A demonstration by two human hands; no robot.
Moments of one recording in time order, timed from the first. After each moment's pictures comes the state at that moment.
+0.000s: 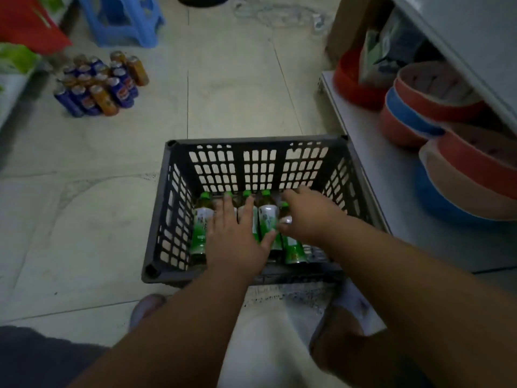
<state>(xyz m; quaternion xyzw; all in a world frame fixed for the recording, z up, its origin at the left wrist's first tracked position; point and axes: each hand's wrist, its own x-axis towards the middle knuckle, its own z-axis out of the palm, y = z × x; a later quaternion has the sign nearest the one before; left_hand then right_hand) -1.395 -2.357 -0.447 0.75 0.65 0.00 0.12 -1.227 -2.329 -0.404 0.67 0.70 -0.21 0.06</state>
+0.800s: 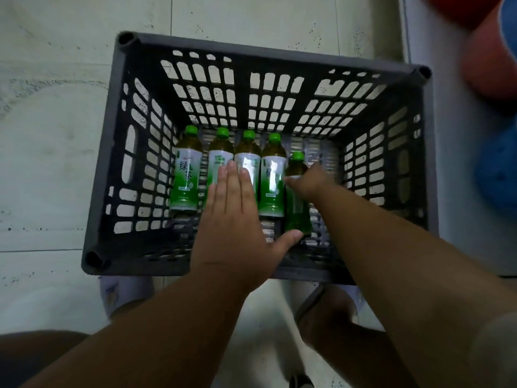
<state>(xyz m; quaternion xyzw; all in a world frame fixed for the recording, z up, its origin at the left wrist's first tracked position) -1.381 -2.350 -0.498 0.74 0.64 -0.02 0.21 -1.192 -2.245 -0.626 0.81 0.39 -0.44 0.01</state>
